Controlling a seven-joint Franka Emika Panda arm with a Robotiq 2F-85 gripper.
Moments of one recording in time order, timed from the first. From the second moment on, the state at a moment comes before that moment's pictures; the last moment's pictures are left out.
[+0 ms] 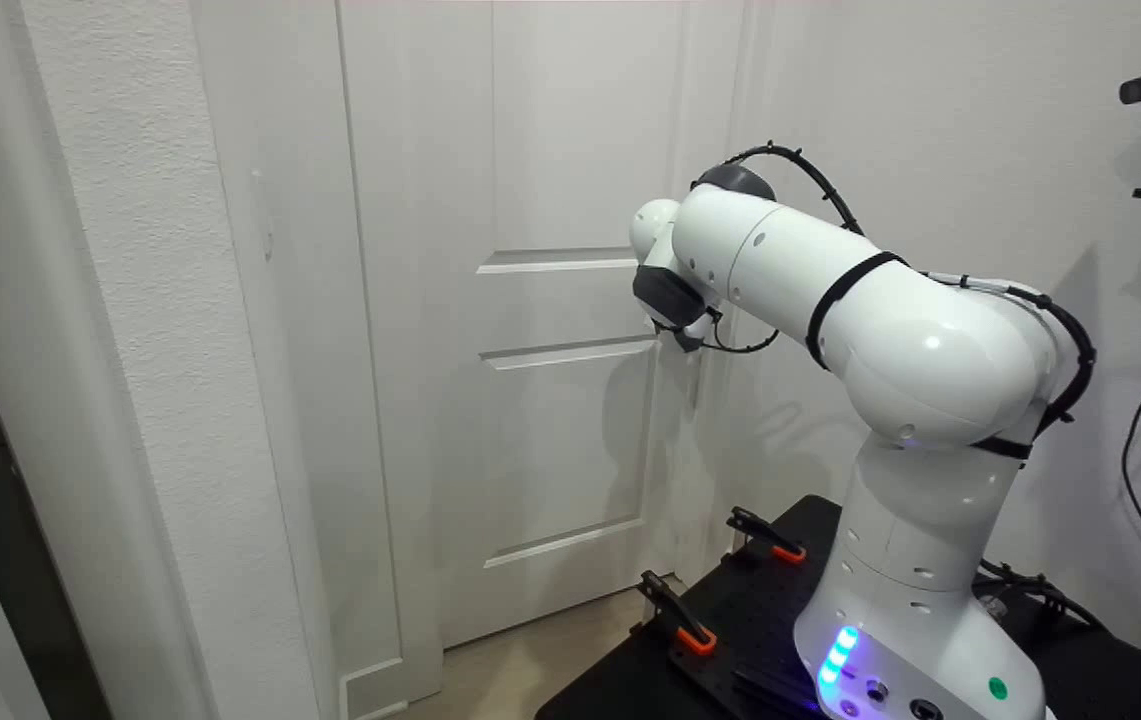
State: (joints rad) arm -0.05 1.32 -1.02 -1.35 -0.15 2.94 1.61
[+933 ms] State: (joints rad) arm 0.00 1.46 -1.17 -1.25 -0.44 2.86 1.98
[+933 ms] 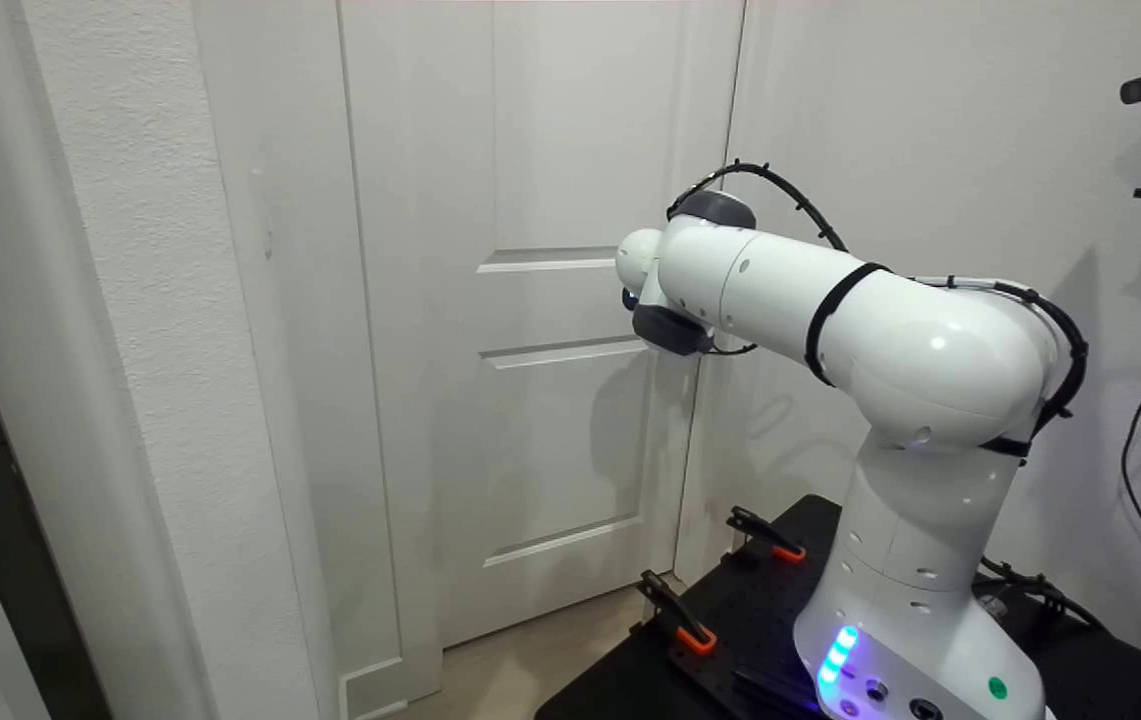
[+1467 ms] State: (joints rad) arm -0.07 1.46 -1.10 -1.11 -0.70 2.73 2.18
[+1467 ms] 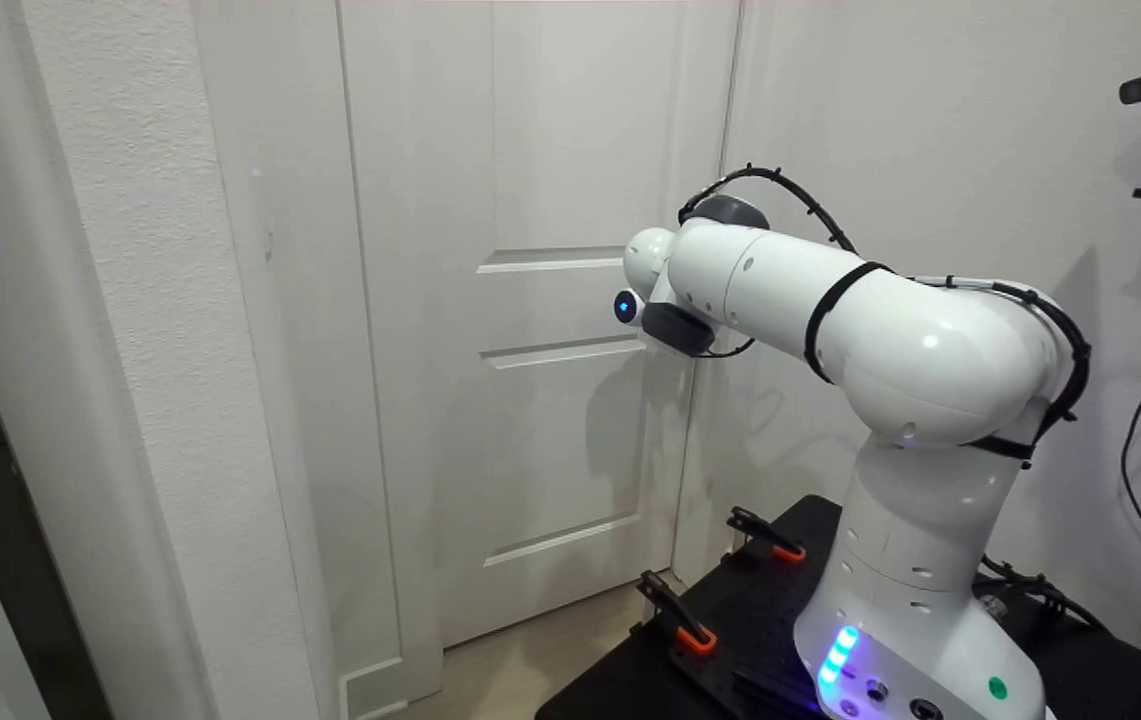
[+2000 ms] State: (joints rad) arm -0.13 1.46 -1.02 -1.01 -0.82 2.63 2.25
